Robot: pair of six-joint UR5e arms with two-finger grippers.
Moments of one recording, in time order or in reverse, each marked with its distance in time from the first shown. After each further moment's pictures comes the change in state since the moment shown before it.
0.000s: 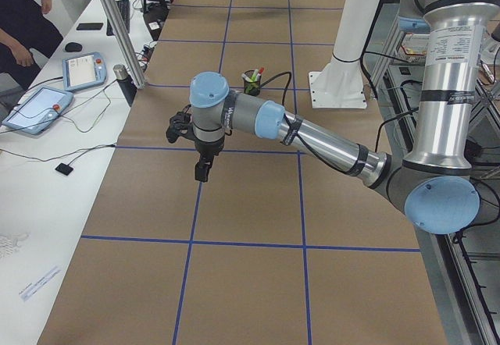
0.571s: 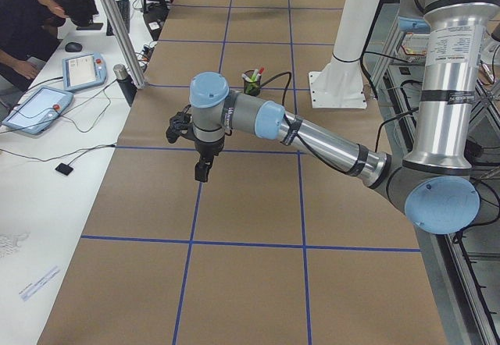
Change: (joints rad) left arm 0.000 0.000 0.001 -0.001 0.000 0.001; right arm 0.000 0.001 0.003 0.003 0.001 -0.003
